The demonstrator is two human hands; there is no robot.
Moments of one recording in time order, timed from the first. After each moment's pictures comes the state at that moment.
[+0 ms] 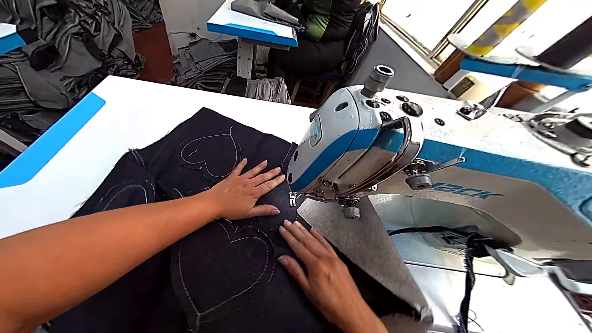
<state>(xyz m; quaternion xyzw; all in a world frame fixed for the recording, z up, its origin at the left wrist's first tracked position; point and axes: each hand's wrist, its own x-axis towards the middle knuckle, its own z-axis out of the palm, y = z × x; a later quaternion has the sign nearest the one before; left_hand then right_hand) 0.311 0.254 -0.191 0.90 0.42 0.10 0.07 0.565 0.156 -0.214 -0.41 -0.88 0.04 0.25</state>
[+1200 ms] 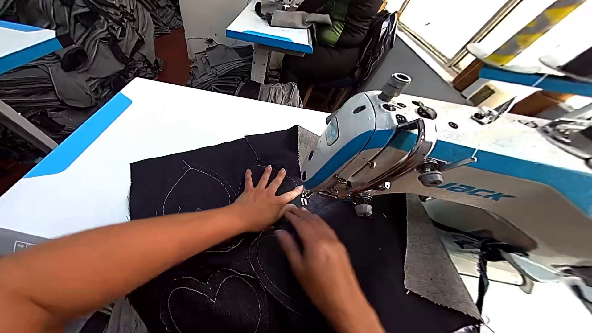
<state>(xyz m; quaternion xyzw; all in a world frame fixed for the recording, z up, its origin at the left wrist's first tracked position) 0.348 0.220 -0.167 0.83 0.55 0.01 0.12 0.519 0.149 -0.172 -0.47 -0.84 0.06 0.25</state>
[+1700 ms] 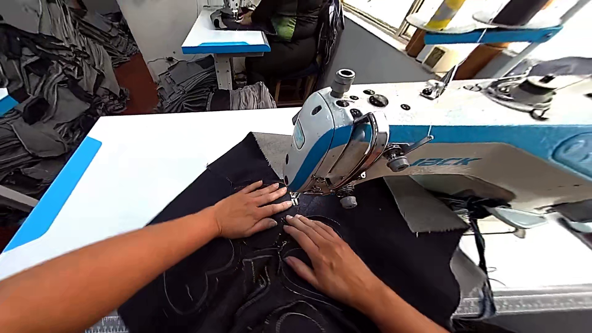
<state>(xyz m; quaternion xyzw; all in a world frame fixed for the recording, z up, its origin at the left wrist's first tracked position) 0.298 0.250 -0.192 0.96 0.24 0.10 0.04 0.556 0.165 -0.213 -0.37 -0.90 -0.01 0.24</state>
